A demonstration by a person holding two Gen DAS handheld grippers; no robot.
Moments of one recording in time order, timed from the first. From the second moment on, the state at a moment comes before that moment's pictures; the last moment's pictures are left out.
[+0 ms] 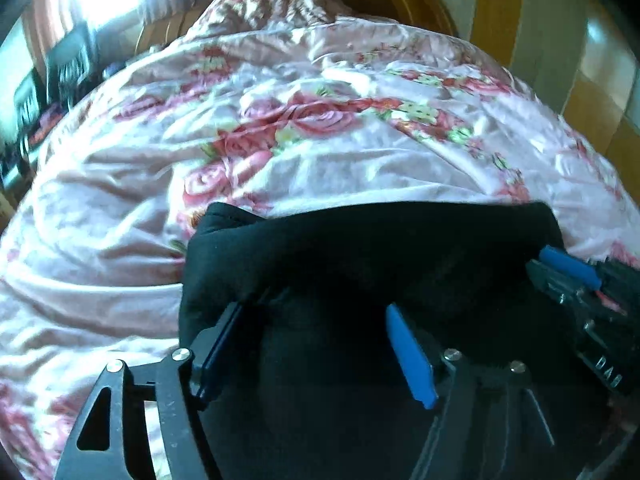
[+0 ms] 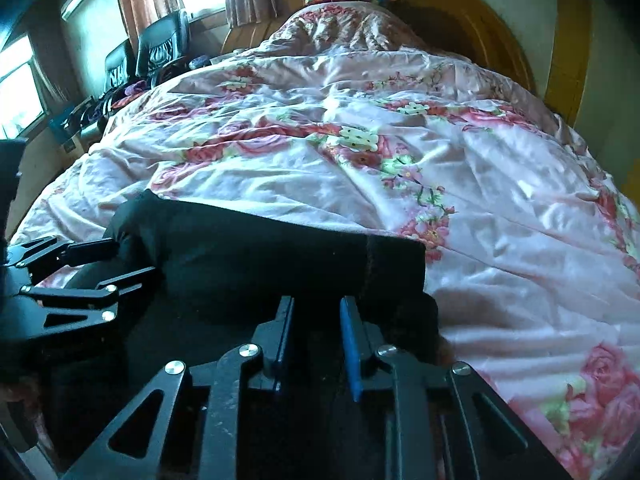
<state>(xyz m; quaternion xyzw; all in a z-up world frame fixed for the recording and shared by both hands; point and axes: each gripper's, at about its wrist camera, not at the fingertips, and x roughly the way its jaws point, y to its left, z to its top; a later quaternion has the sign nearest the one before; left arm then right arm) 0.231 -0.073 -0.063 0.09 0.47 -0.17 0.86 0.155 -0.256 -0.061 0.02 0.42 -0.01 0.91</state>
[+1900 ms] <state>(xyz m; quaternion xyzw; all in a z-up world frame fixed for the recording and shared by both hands) 0.079 -0.025 -0.047 0.03 0.42 -0.14 0.90 0.013 -0.241 -0.054 0.03 0.35 0.03 0.94</state>
